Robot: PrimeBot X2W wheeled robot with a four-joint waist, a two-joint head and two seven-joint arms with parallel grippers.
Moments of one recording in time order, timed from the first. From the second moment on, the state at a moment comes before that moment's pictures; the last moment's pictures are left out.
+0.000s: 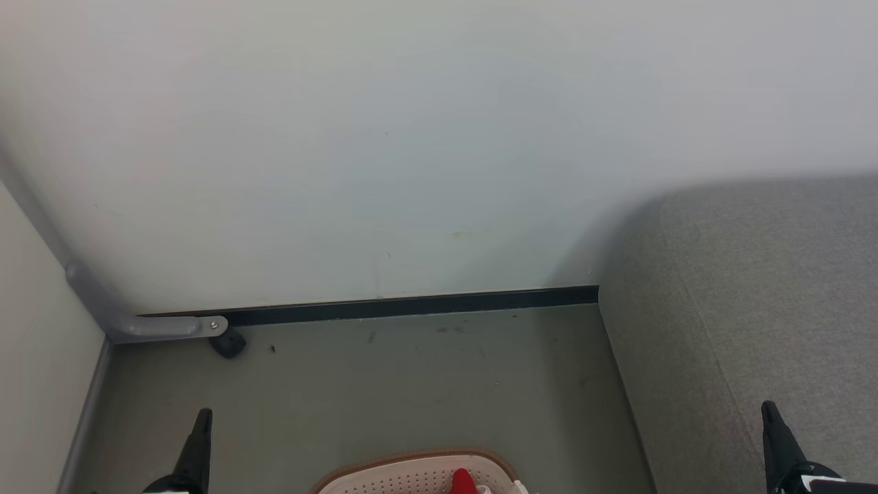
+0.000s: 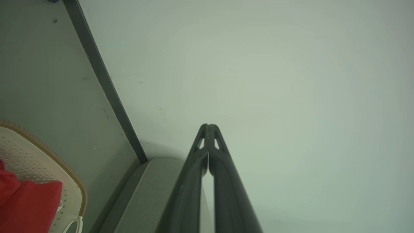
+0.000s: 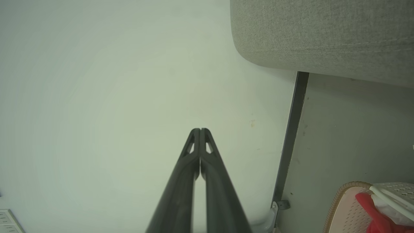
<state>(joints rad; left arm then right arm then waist) -0.08 0.04 0.09 0.29 -1.60 -0.12 0.11 -0.09 -0.04 -0.13 0.30 1.60 0.12 0.11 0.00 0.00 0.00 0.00</state>
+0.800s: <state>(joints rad) -0.08 0.04 0.09 0.29 -1.60 -0.12 0.11 -0.09 -0.04 -0.13 0.30 1.60 0.12 0.11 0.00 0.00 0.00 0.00</state>
